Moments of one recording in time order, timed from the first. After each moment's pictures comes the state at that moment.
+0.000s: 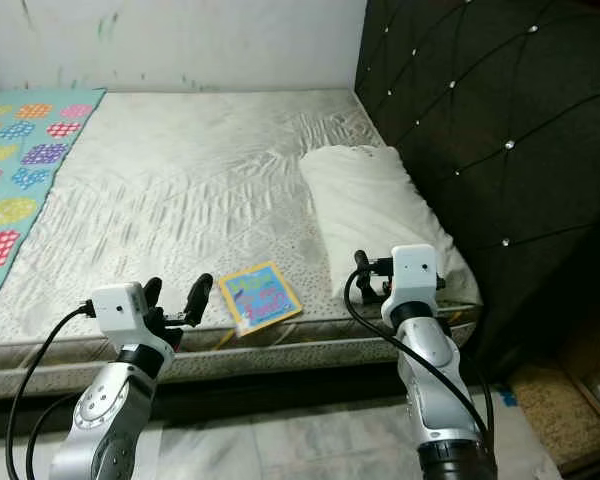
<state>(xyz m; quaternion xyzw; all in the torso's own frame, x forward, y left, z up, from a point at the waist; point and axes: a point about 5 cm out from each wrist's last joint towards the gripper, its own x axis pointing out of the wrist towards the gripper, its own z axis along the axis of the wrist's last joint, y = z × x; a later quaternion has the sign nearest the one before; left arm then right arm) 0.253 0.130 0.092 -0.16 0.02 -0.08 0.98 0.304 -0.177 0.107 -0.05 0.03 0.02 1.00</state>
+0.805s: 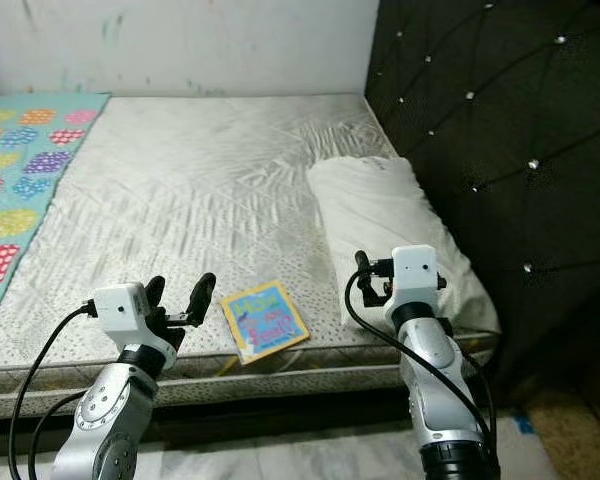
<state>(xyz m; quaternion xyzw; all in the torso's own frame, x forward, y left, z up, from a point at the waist) 0.252 0.129 0.094 -0.16 0.01 -0.09 0.98 0.303 -0.177 0.107 -0.05 0.02 0.02 1.00</state>
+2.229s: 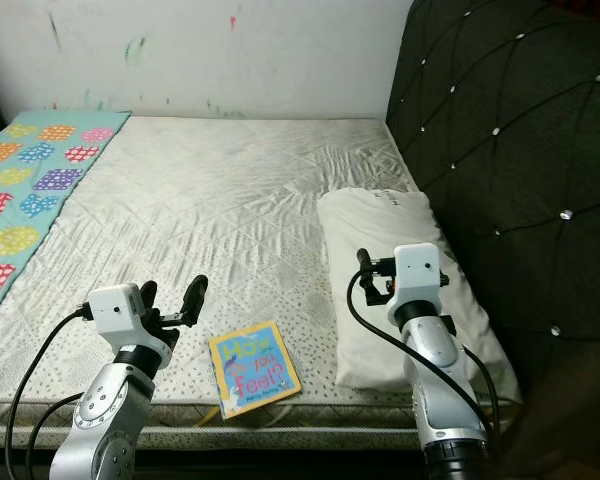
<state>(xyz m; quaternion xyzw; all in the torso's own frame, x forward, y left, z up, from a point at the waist) 0.252 0.136 0.087 -0.16 0.03 -0.05 0.98 0.302 -0.179 0.107 -0.06 0.02 0.03 1.00</state>
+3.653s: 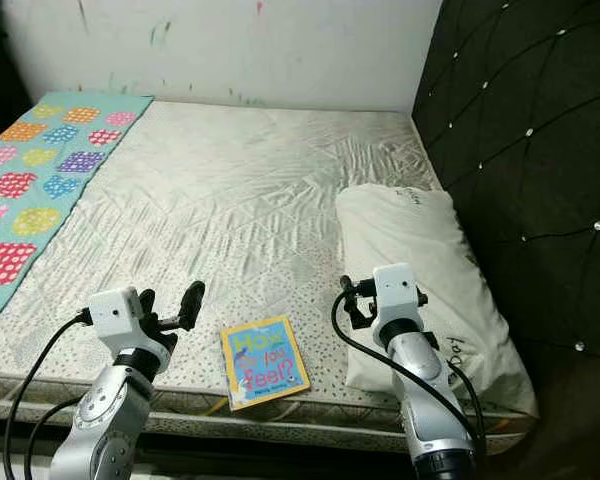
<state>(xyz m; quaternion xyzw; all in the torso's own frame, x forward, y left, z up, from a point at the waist) 0.252 0.138 0.079 -0.17 0.06 -0.04 0.98 0.293 -0.167 0.079 -0.07 0.09 0.06 0.99</state>
